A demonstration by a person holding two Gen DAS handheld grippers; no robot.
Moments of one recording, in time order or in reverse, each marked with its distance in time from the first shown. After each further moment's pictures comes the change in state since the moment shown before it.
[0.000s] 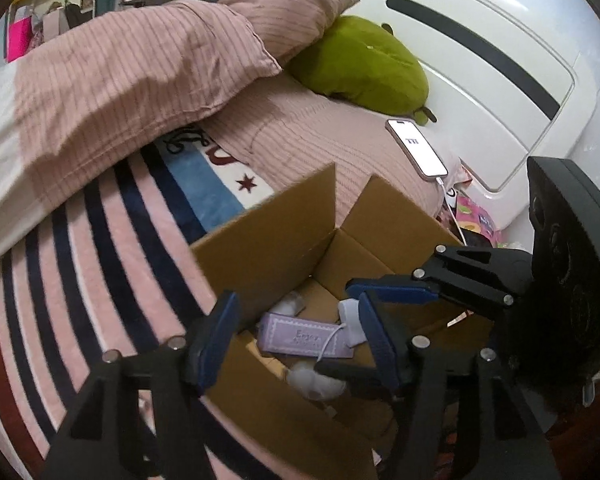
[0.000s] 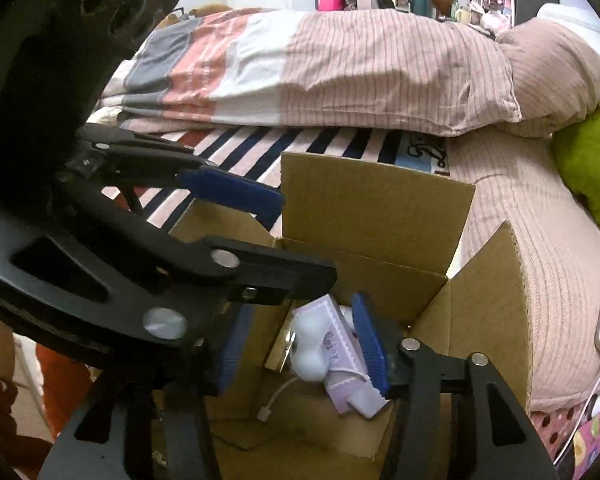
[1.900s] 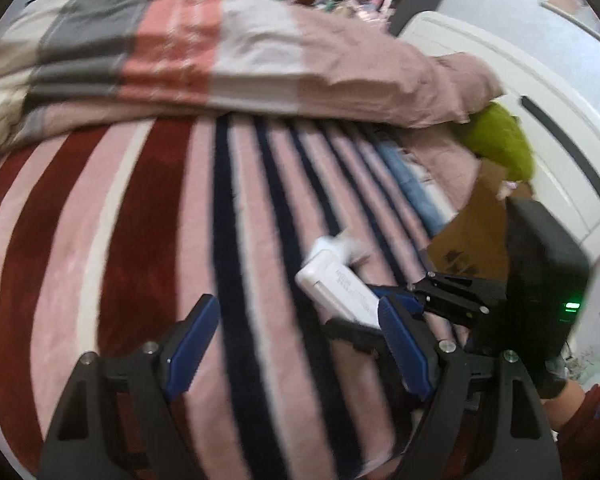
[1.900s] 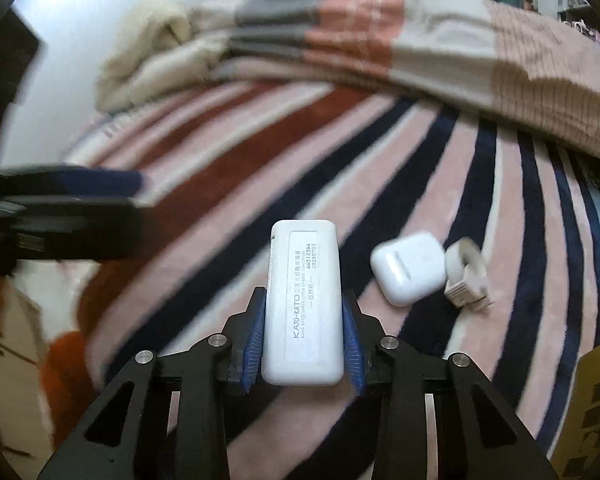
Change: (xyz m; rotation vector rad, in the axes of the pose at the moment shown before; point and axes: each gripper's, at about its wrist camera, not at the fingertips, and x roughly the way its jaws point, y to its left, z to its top) left arm -0.128 0.159 -0.216 -0.392 -0.197 0.220; right arm 0.131 0.226 0.003 -0.149 -0.037 0.252
